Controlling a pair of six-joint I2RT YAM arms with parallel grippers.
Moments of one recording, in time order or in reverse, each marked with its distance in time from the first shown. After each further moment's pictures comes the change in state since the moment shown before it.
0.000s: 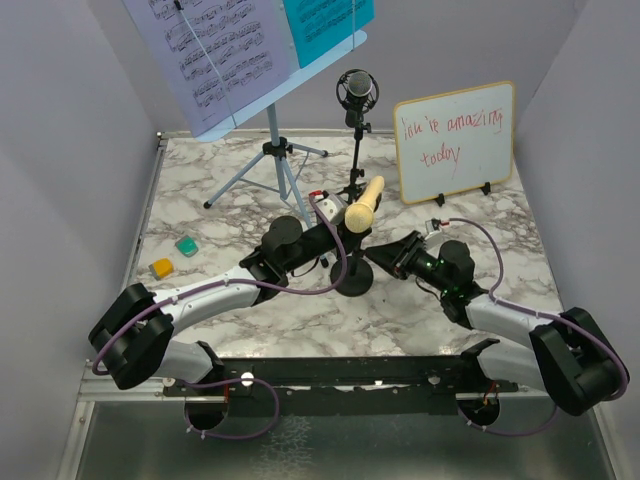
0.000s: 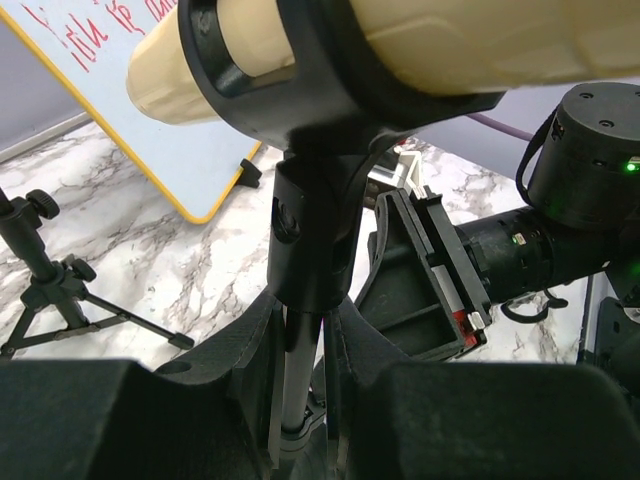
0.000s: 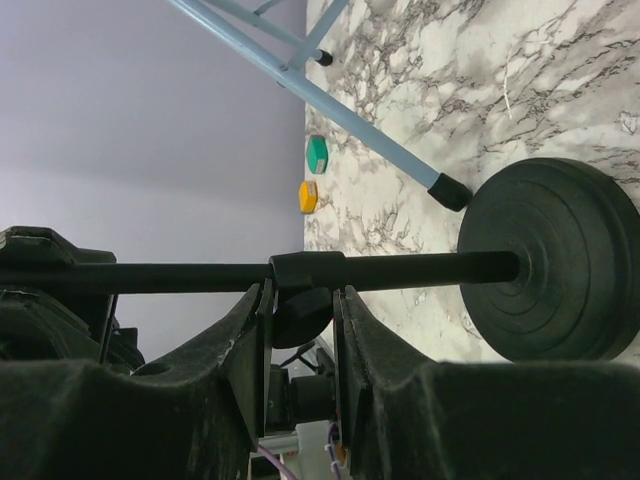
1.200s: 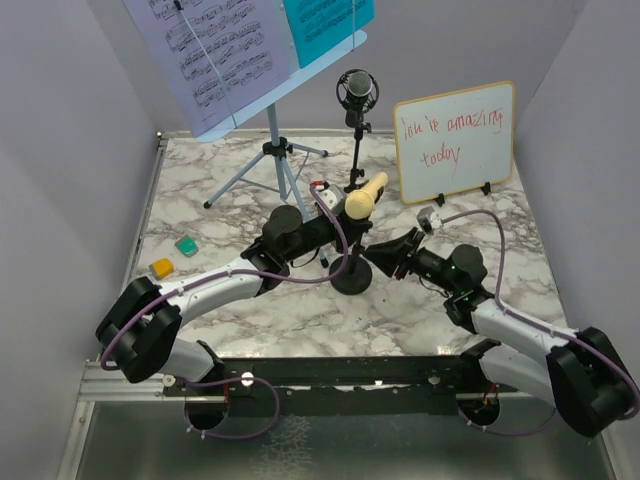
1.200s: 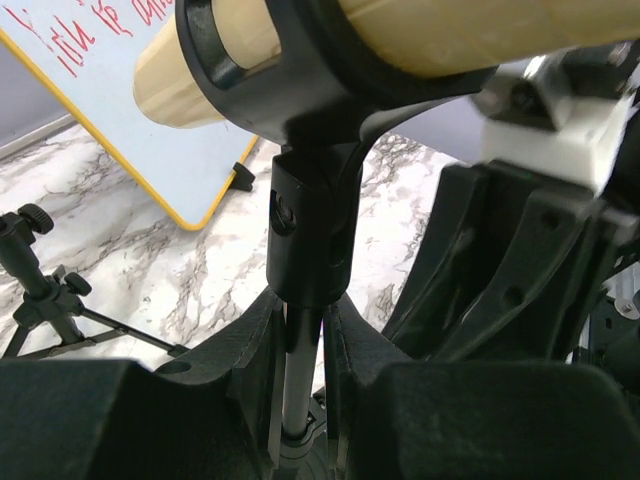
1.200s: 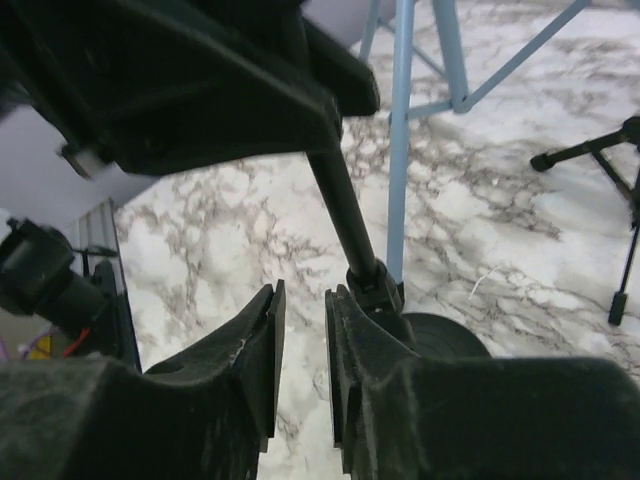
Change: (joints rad) left arm 0.059 0.053 0.055 -0.017 0.105 -0.020; right arm 0.024 -0.048 0.014 0.175 -0.190 -0.918
